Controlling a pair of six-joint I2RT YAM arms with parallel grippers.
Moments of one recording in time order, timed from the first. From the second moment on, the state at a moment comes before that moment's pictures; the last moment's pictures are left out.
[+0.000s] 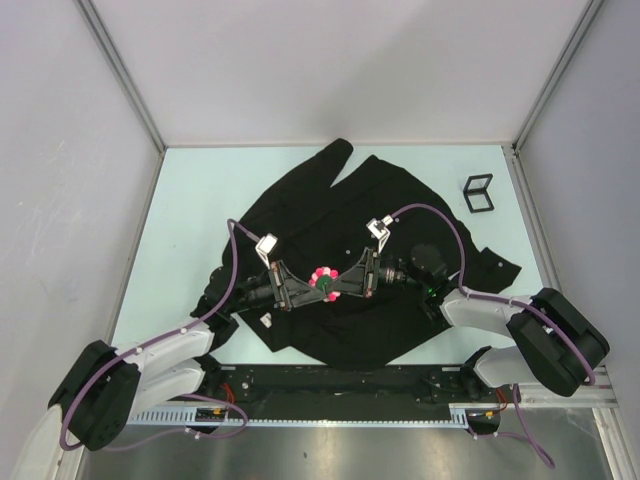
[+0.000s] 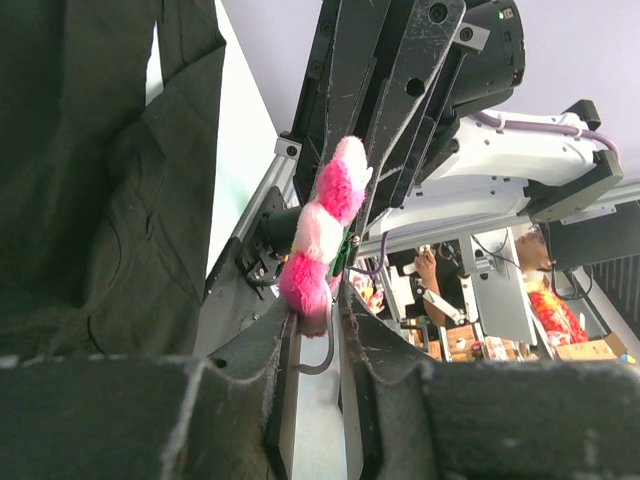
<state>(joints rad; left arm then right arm) -0.58 1.00 0.20 0.80 0.69 -1.21 0.70 1.35 0.44 0.96 -0.72 0.98</state>
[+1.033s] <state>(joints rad) -0.57 1.01 0.30 0.55 0.82 -1.05 0.71 1.35 0.46 0.88 -0.78 0.89</state>
